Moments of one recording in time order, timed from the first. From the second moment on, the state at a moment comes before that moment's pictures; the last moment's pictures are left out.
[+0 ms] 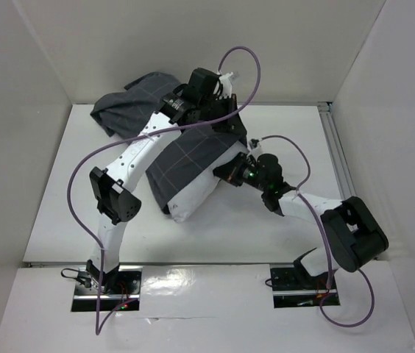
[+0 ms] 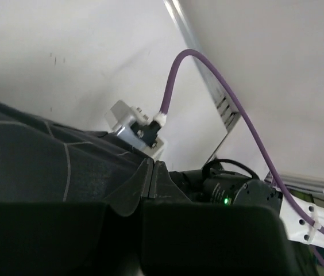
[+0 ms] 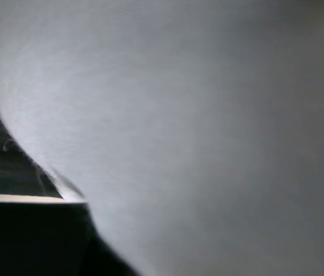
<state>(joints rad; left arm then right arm) -0.64 2.10 2.38 -0.88 0.46 -0.53 0.52 1.43 0.58 0.65 -0.37 1.07</state>
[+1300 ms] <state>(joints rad) -0.87 1.49 0.96 -0.46 -0.39 -0.40 0.08 1.06 0.61 -0.14 -0.49 0.81</state>
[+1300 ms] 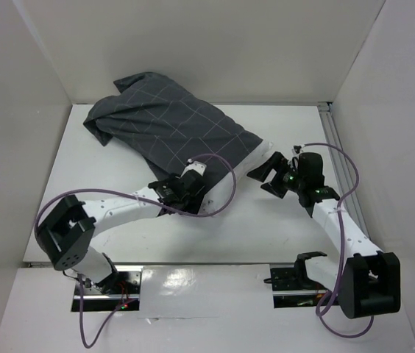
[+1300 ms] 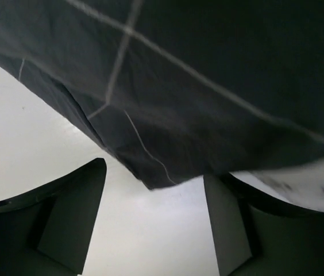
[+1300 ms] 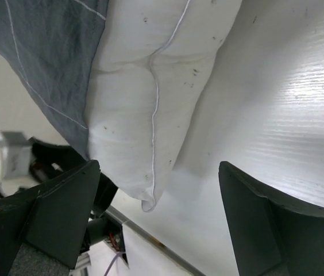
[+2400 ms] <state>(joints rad) -0.81 1.31 1.43 -0.59 -0.10 -0.44 0.47 1.58 0.94 0.55 -0.52 1.03</state>
